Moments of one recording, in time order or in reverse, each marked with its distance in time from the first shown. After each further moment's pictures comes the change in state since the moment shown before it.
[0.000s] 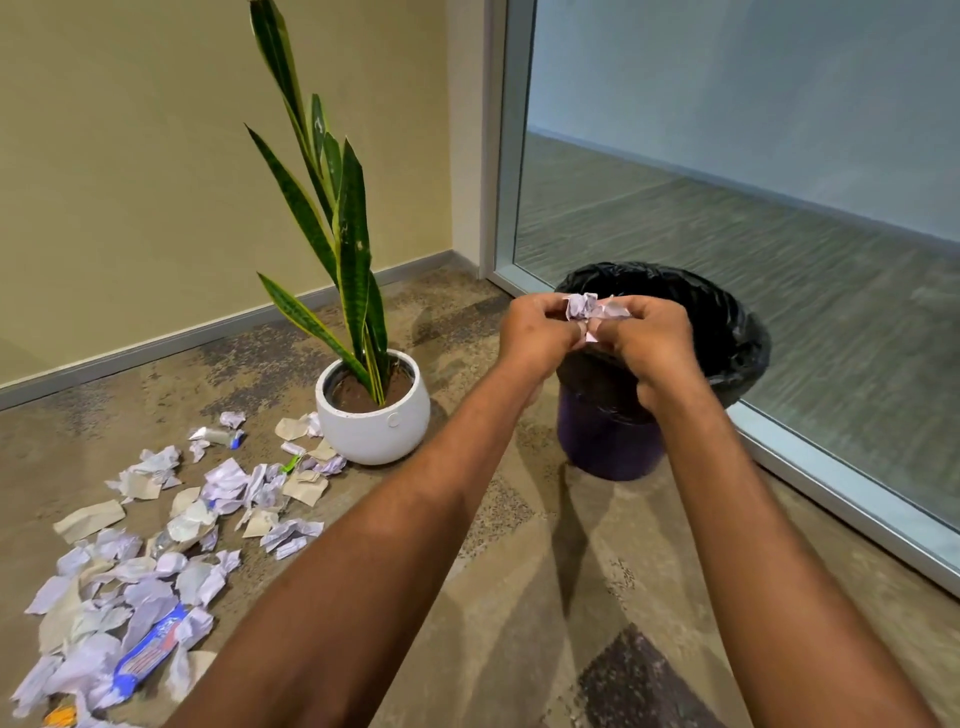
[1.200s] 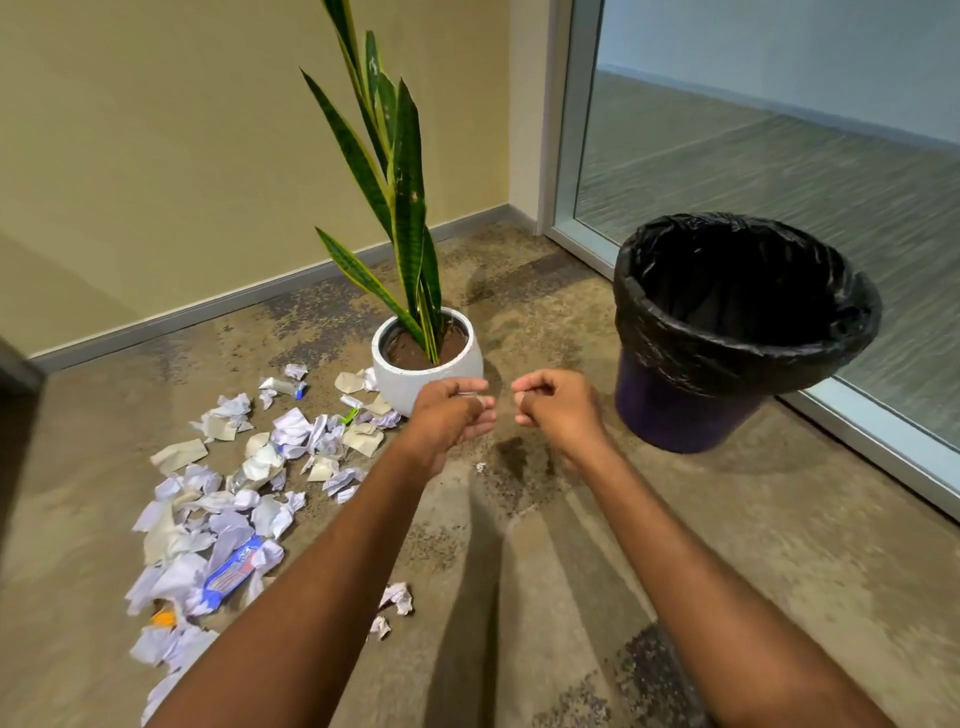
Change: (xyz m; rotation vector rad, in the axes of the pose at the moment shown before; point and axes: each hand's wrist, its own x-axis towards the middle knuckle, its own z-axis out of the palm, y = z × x) left_hand -0.074 -0.110 -0.158 -0.055 0.179 -0.419; right_hand -0.068 0.121 0.130 -0.094 -0.326 0.118
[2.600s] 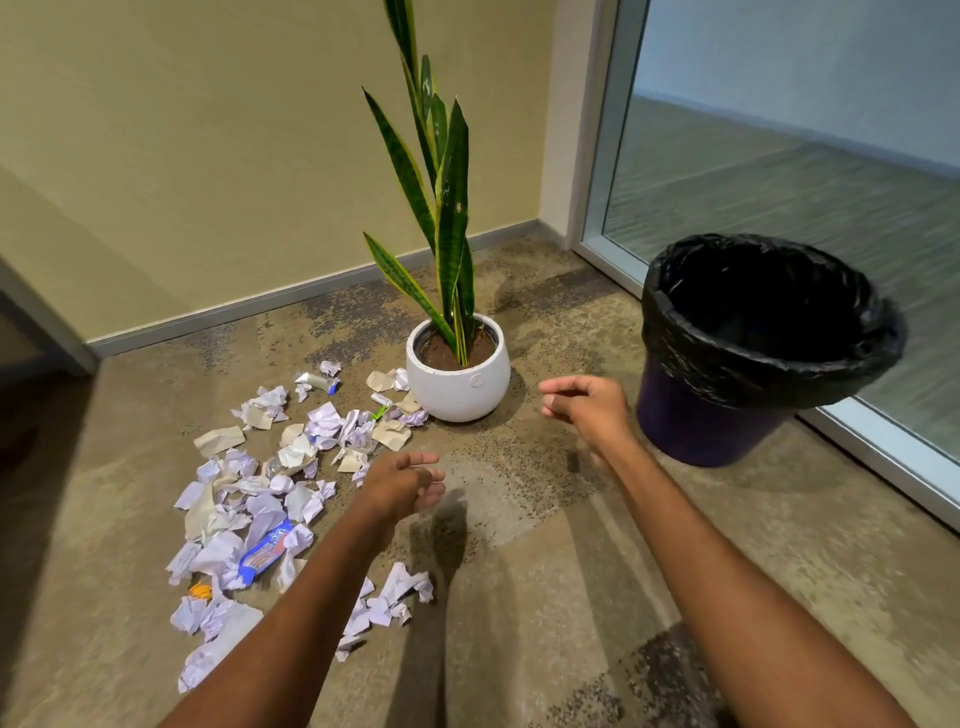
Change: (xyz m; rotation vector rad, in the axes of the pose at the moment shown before) left_hand -0.057 -0.066 -0.105 0.032 0.116 -0.124; right_hand -0.014 -0.012 -0.010 0.112 -0.042 0.037
